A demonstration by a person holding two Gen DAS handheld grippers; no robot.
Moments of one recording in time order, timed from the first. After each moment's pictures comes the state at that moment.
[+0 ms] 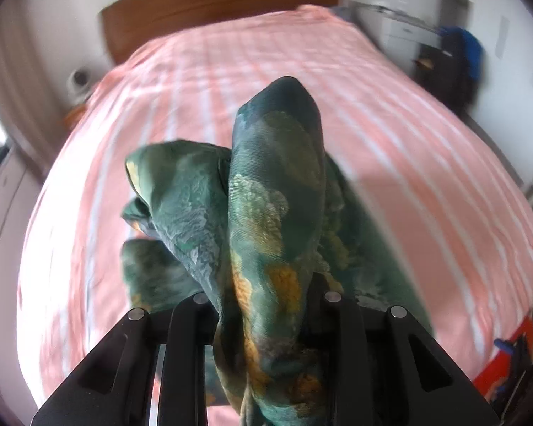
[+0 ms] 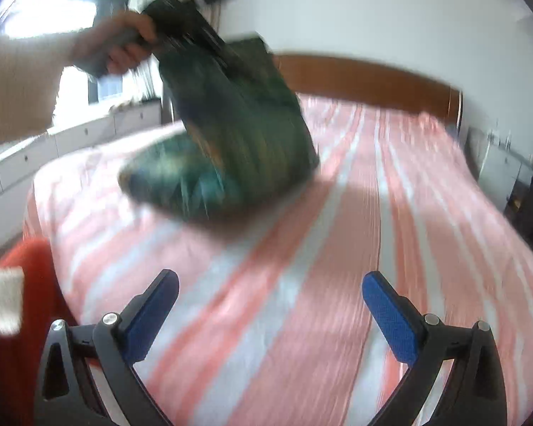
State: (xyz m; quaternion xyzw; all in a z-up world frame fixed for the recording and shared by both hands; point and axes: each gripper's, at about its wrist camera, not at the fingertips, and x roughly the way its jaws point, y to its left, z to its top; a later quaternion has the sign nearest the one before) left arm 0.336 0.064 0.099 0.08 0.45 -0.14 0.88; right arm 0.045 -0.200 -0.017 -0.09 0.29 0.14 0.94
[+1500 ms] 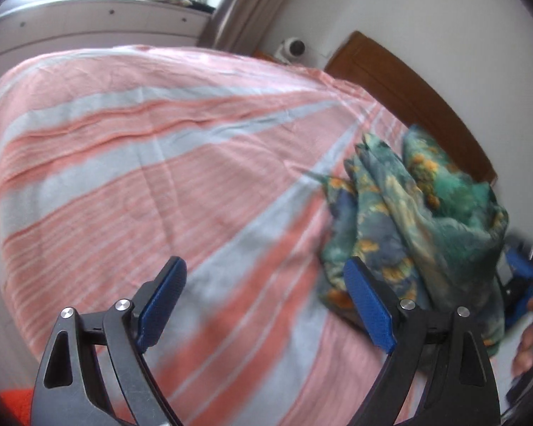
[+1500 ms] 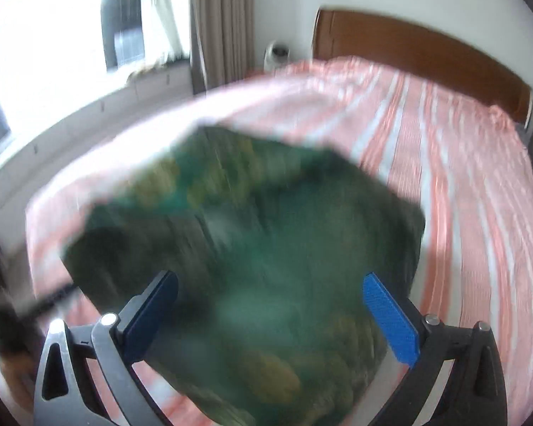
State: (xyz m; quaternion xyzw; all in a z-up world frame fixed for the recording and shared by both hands) left arm 0.137 0.296 -0.103 -0.32 0.30 0.12 0.89; right arm 0.300 0.007 0.039 -0.09 0.36 0.21 0.90
